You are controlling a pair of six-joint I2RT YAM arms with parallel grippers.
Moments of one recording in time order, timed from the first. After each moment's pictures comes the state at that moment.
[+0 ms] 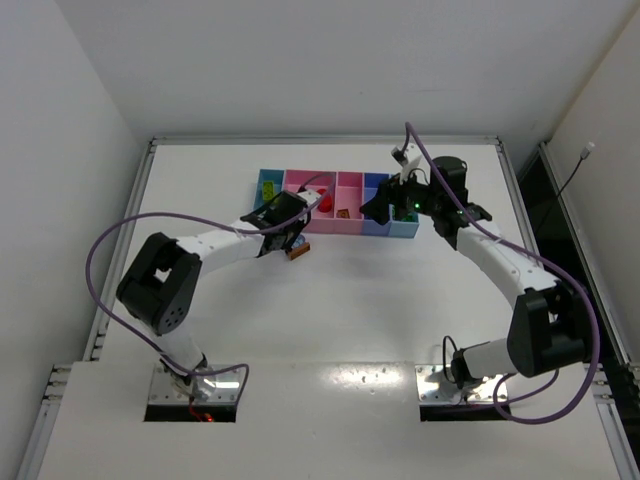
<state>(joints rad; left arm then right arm) -0.60 1.70 1.06 -0.22 -0.29 0.09 0.23 1.41 0.96 0.02 -0.62 0.02</state>
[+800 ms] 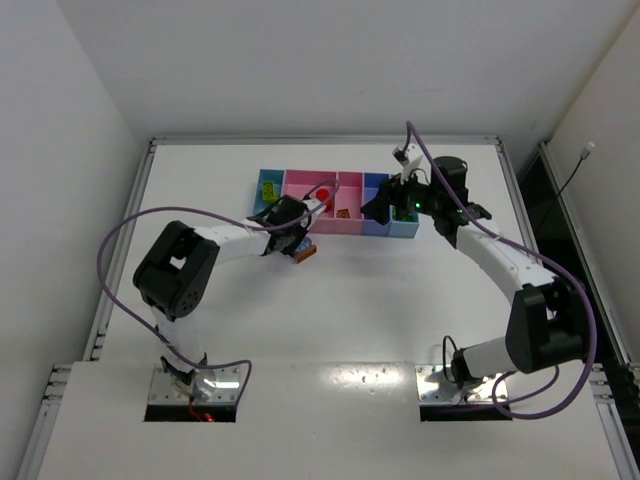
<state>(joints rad) -0.56 1.83 1.06 -0.14 -0.19 0.15 0.22 1.43 0.96 0.02 -0.63 0.02</state>
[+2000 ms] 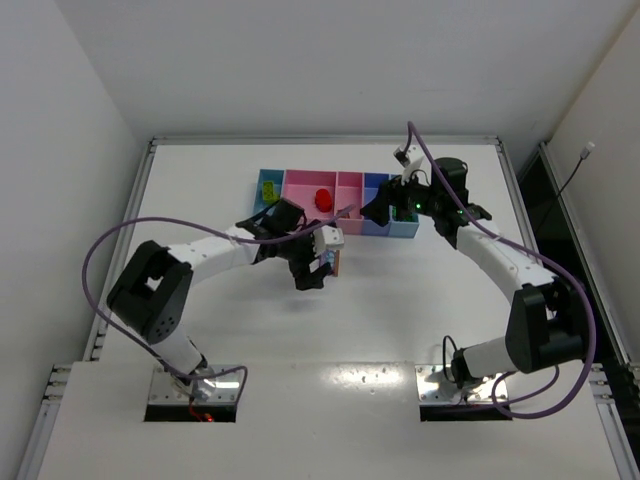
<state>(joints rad) -0.61 1.61 0.99 -0.27 0.54 0.52 0.21 1.43 0.95 0.03 -0.63 0.04</state>
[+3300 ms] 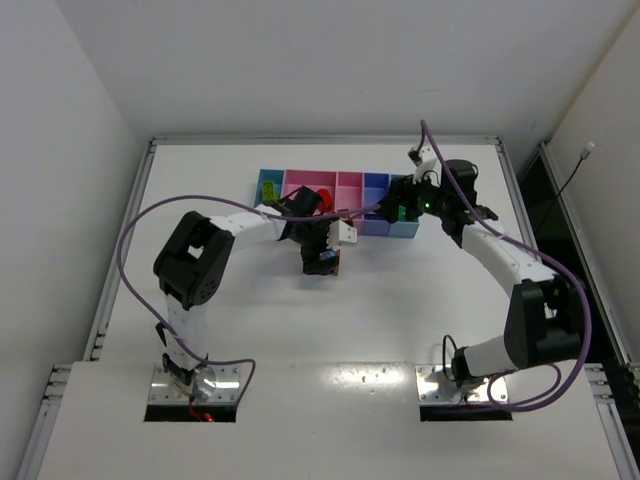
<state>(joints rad) -0.59 1.95 1.29 -0.39 0.53 0.86 0.14 1.44 0.92 0.03 -0.58 0.06</state>
